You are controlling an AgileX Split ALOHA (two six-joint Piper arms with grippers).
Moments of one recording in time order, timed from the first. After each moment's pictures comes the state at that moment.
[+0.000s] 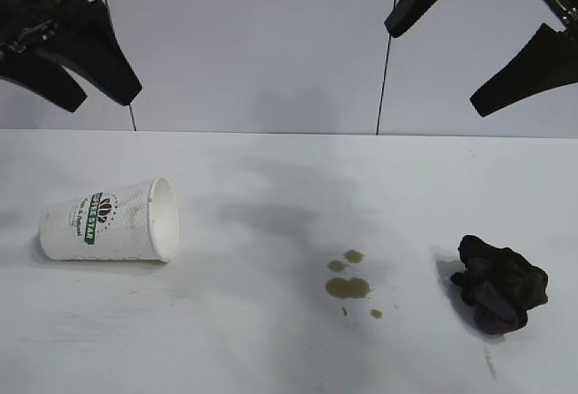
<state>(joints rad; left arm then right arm) -0.18 1.72 -1.30 -0.63 0.97 1.08 0.10 1.51 -1.21 0.69 1.12 -0.18</state>
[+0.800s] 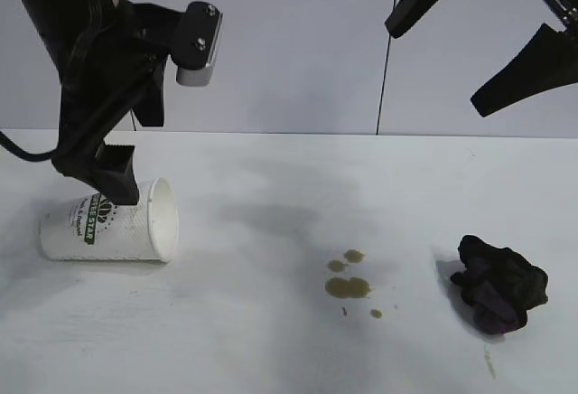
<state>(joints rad) -0.53 1.86 -1.31 0.16 0.81 1.02 0.10 1.51 -1.21 0.69 1.12 -0.18</state>
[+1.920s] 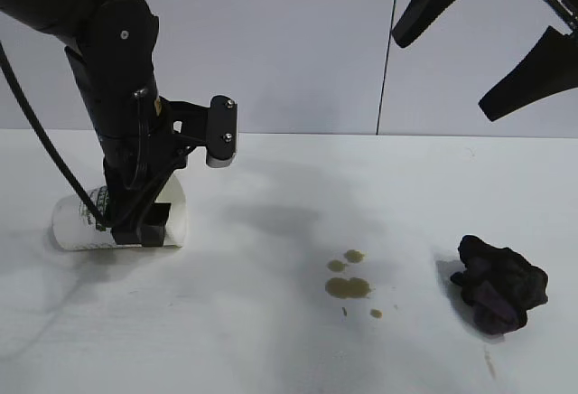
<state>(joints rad) -0.53 2.06 -1.33 0.28 0.63 0.83 0.10 1.51 -1.21 0.65 1.12 -0.18</state>
